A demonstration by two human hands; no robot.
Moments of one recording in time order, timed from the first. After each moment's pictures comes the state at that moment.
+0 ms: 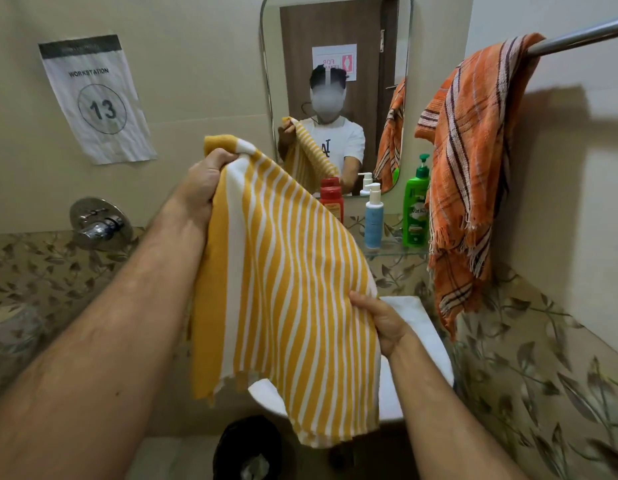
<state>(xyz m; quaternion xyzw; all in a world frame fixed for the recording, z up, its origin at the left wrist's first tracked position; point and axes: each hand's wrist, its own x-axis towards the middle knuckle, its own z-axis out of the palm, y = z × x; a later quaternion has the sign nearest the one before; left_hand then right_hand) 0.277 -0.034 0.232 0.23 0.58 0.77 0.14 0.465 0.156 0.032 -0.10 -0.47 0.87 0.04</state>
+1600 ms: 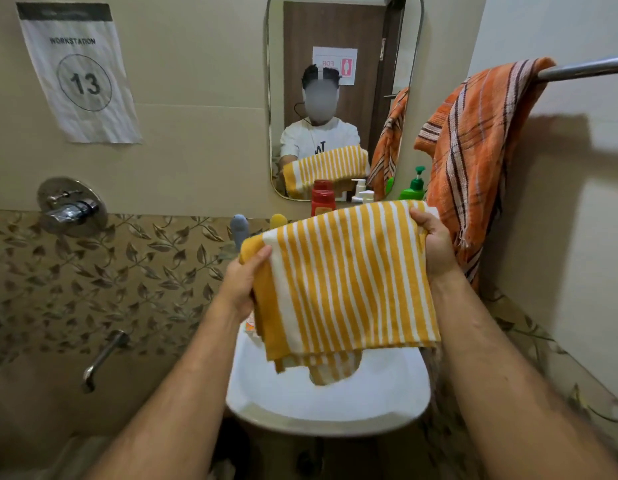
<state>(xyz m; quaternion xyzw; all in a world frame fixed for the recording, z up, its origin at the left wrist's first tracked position) 0.312 -0.003 0.083 0.12 0.55 0.80 0.20 0.459 0.230 0.148 -0.13 -0.48 0.81 0.29</state>
